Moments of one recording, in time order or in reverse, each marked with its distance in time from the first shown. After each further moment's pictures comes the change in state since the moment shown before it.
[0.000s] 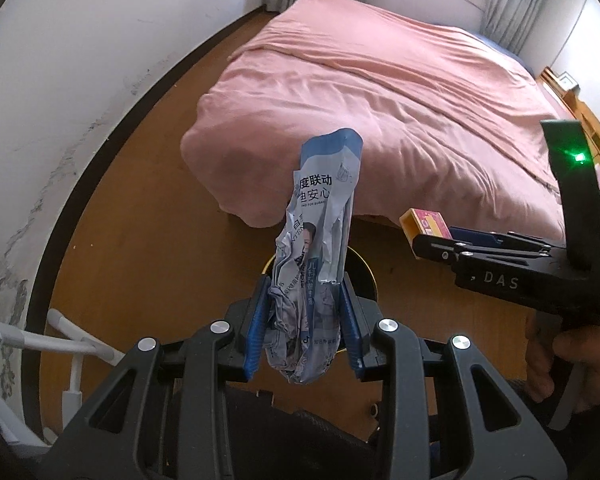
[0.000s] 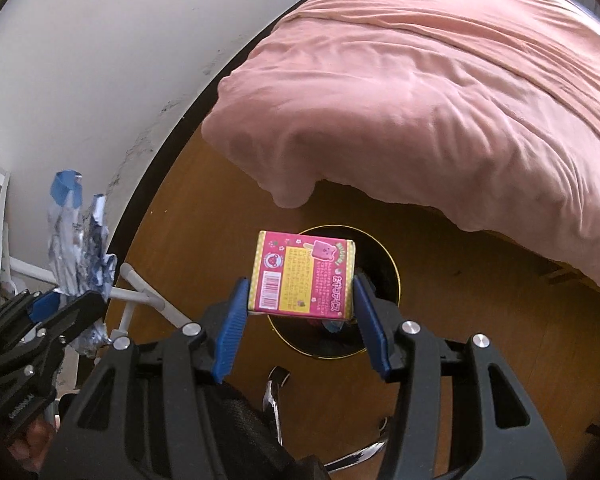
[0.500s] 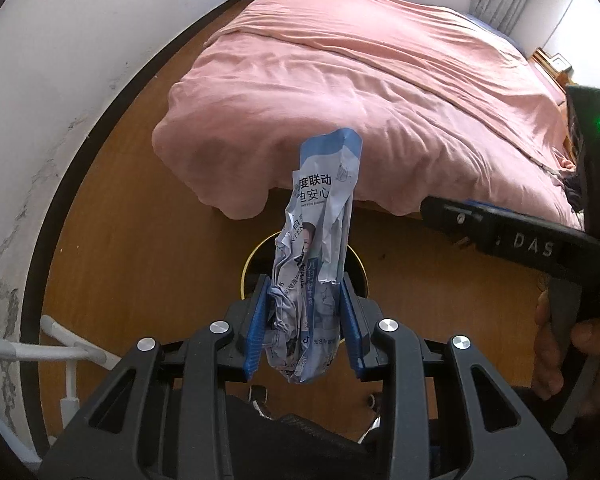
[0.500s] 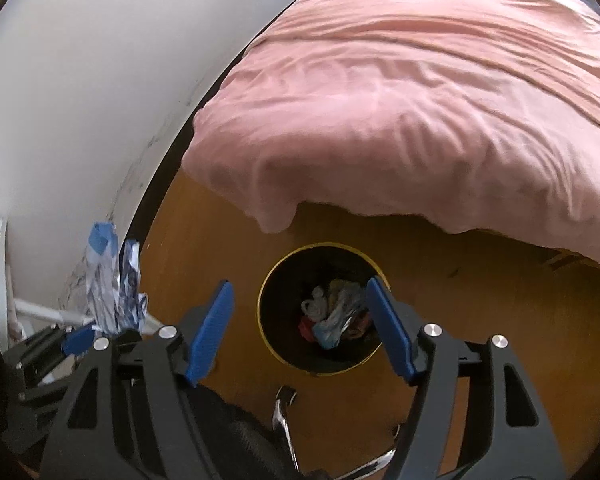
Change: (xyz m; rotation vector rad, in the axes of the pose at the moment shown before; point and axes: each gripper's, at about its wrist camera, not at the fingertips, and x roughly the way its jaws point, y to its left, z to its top) left arm 0.031 -0.019 0.015 0.043 0.060 -0.030; right arm -0.015 -0.024 0.011 0.117 -0.094 -0.013
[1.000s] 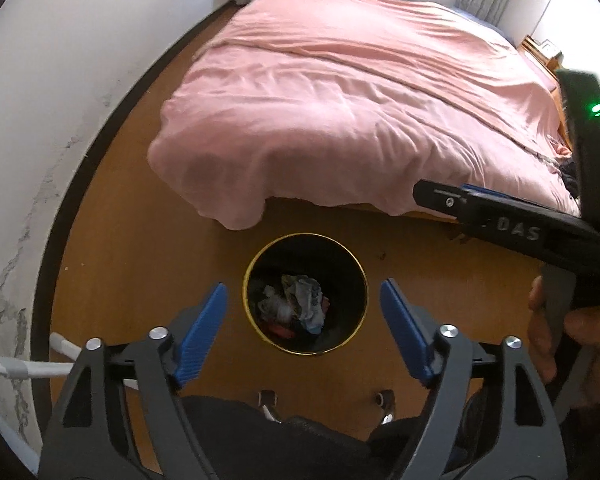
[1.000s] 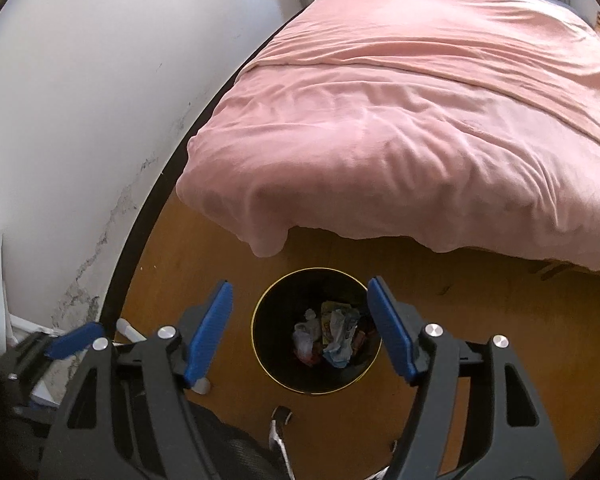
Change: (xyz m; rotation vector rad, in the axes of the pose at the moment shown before) left arm -0.022 -0.006 -0.001 0.054 -0.029 0.020; right arm -0.011 0.005 0.002 -0.020 -0.063 -0.027
